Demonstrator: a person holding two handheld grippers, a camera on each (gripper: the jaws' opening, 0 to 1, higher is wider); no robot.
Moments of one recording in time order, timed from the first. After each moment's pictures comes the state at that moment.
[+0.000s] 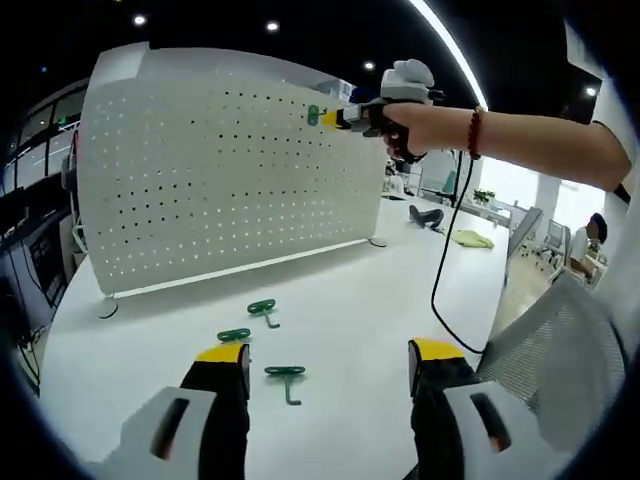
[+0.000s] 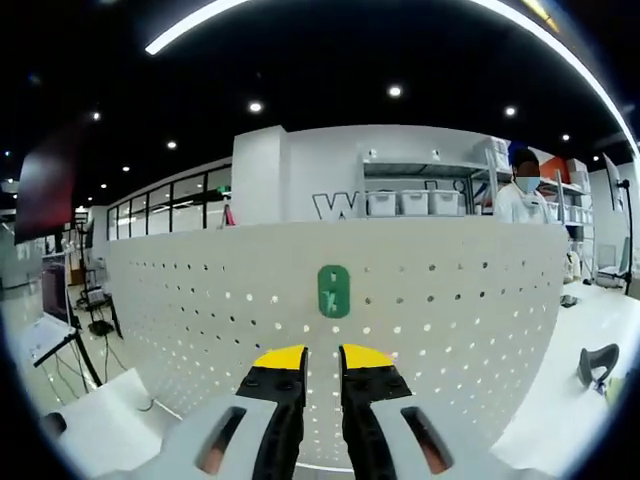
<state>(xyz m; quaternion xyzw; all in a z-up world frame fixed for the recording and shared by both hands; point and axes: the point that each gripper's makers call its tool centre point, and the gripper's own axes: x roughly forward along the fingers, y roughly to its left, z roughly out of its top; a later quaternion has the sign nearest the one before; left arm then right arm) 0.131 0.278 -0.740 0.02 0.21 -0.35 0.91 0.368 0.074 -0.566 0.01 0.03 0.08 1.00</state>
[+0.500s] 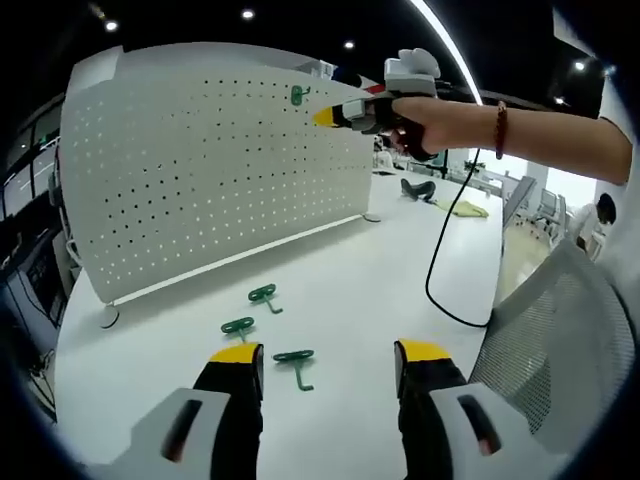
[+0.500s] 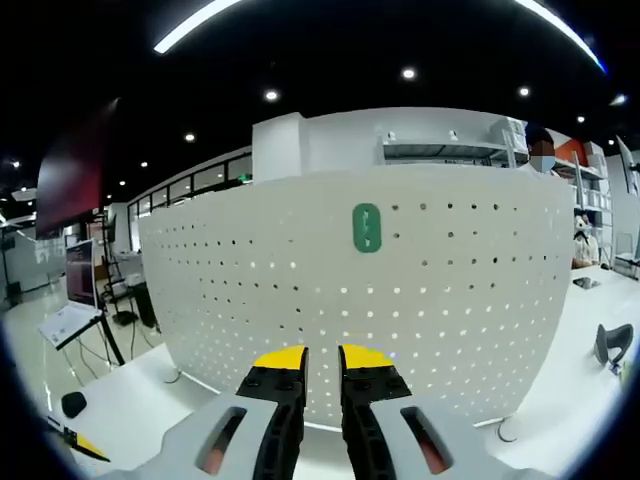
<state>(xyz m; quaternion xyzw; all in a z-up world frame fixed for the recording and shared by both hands) 0.132 0.282 -0.754 0.07 0.23 -0.37 0.90 0.332 0.099 -0.611 0.01 0.07 0.14 0.99</state>
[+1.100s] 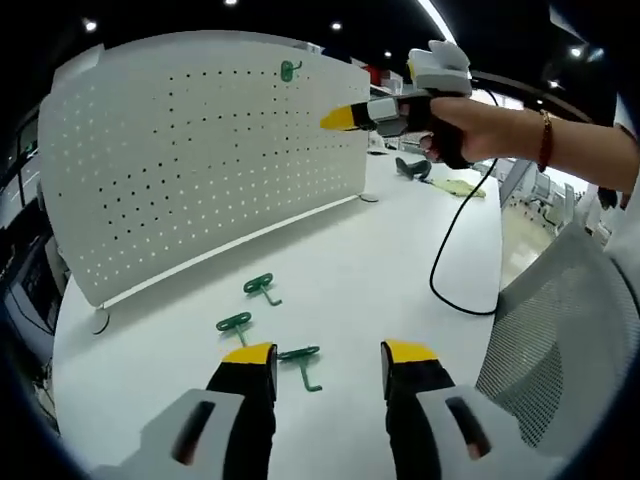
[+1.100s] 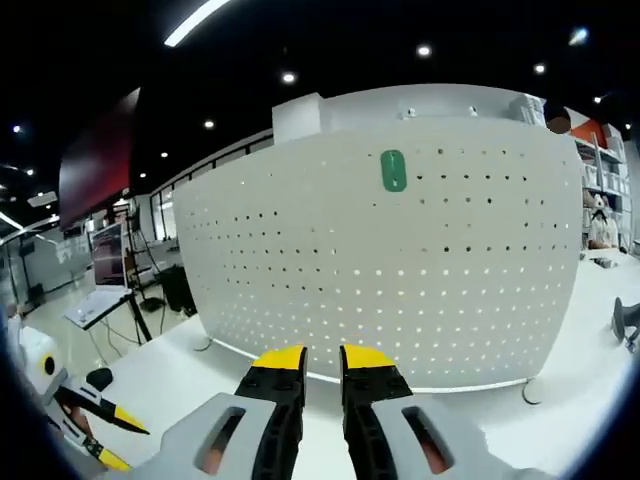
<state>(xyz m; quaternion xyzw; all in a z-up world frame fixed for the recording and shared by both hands) 0.149 0.276 -0.773 0.09 0.26 -0.39 0.88 0.287 0.114 -0.653 0.03 0.10 0.19 0.98</state>
